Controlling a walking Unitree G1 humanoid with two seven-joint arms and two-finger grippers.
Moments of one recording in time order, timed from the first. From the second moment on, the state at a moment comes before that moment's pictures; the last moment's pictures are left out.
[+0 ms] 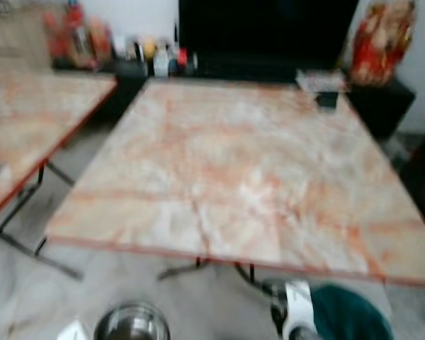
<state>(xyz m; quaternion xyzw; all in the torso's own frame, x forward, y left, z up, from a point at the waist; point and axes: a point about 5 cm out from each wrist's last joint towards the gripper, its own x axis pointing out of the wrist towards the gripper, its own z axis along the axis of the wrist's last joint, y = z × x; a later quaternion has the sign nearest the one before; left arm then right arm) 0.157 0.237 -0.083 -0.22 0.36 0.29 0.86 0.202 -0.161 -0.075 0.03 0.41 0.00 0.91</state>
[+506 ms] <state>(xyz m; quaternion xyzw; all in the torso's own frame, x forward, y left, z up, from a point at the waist) 0.158 0.238 -0.082 -0.21 0.36 0.28 0.87 0.176 -0.179 -0.087 0.03 0.44 -0.04 0.90</state>
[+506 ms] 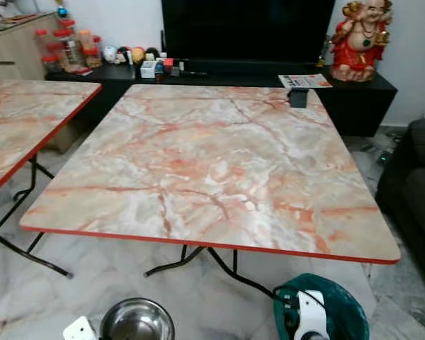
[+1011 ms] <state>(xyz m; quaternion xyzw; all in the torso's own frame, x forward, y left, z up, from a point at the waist) 0.113 0.268 -0.075 -0.20 0.25 0.41 0.85 0.178 -0.181 -0.086 0.03 0.44 -0.04 0.90</state>
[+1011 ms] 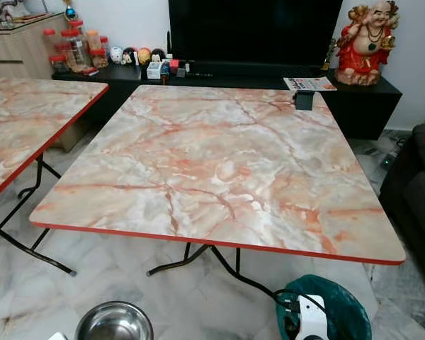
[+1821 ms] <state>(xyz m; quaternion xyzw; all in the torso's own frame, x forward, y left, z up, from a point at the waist) 0.239 0.328 0.195 -0.09 -0.29 0.30 0.90 0.181 -0.176 -0.085 0.01 0.44 -0.03 0.90</state>
